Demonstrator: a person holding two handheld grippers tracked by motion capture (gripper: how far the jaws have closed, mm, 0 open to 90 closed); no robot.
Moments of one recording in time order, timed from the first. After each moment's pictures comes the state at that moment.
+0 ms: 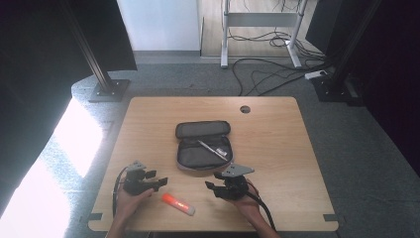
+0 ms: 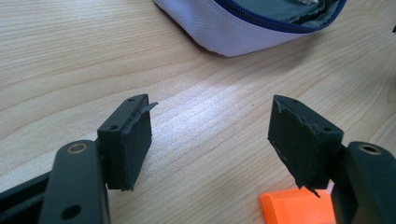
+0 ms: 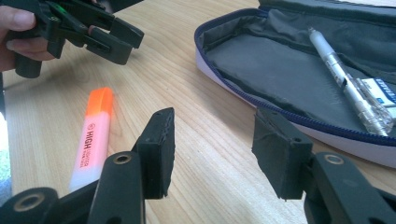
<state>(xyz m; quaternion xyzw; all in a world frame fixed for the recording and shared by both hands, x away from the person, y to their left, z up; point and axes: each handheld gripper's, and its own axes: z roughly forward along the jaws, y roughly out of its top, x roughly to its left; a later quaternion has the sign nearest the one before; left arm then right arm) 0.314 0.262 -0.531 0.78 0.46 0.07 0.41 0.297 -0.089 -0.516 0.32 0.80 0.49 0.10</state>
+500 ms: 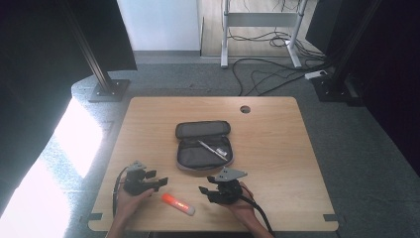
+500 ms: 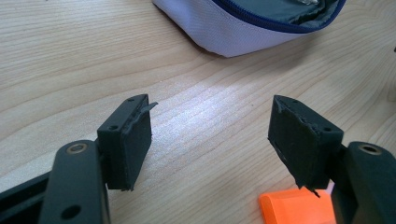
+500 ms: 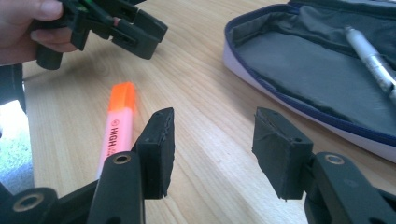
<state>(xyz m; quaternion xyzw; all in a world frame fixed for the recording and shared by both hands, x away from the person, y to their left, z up) 0.314 0.262 -0.531 0.78 0.46 0.07 0.41 0.287 -0.070 -0.518 0.30 0.81 0.49 0.09</state>
